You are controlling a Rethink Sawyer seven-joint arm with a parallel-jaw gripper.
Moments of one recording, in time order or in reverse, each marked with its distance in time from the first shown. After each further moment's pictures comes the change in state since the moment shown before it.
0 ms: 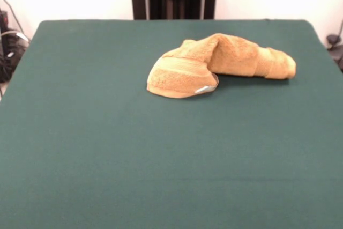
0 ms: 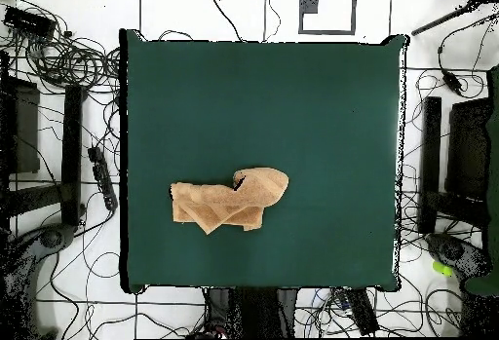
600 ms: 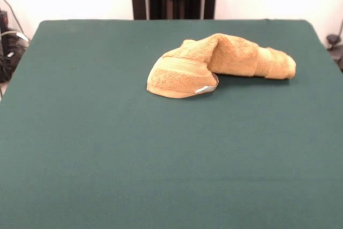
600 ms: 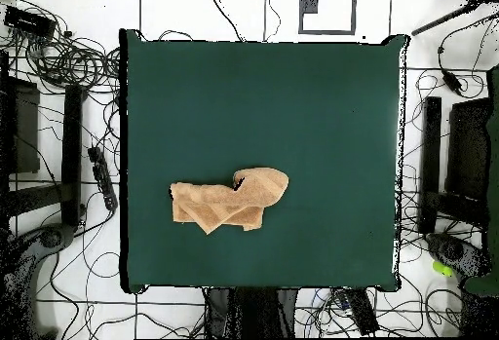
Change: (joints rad) arm 0.260 -0.122 -0.208 -0.139 0.066 0.588 0.000
